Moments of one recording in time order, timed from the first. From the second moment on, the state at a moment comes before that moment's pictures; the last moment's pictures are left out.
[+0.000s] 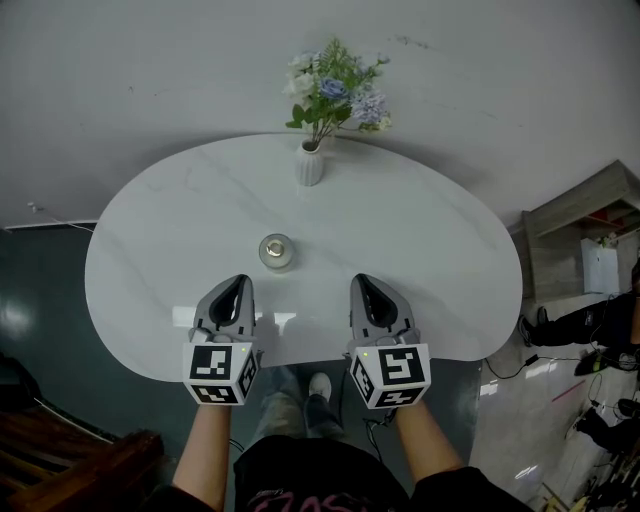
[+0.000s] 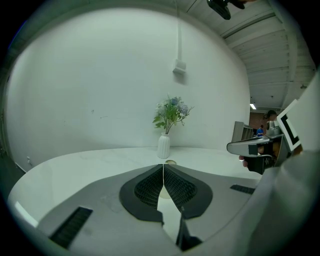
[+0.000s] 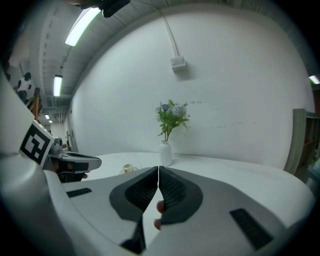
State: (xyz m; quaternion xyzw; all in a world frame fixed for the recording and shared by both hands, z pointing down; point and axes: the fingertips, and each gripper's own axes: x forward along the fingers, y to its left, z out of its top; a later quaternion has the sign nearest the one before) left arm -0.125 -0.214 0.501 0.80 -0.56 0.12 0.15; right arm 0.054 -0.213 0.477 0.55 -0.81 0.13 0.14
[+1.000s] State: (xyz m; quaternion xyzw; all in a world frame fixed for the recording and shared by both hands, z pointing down) left arm -0.105 -0.240 0.532 0.82 -0.54 0.14 0.15; right arm 0.053 -0.232 0.518 0.56 -0.80 0.15 0.16
